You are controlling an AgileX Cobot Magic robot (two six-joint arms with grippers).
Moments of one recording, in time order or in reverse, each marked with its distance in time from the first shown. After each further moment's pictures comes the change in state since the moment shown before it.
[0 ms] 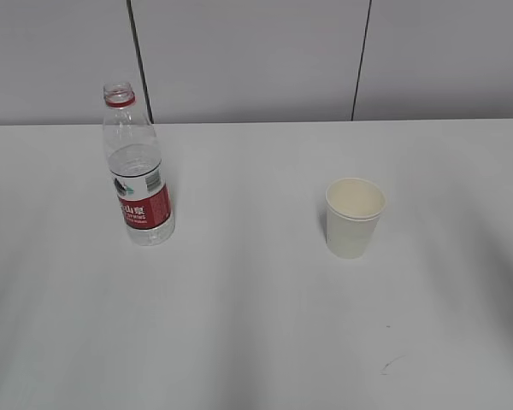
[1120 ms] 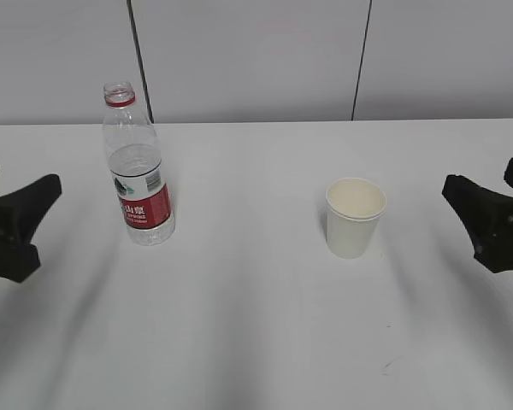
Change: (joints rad) left arm -0.292 0.960 0.043 0.258 -0.868 -0.026; right arm 0.000 0.550 0.238 -0.134 -0.697 0.191
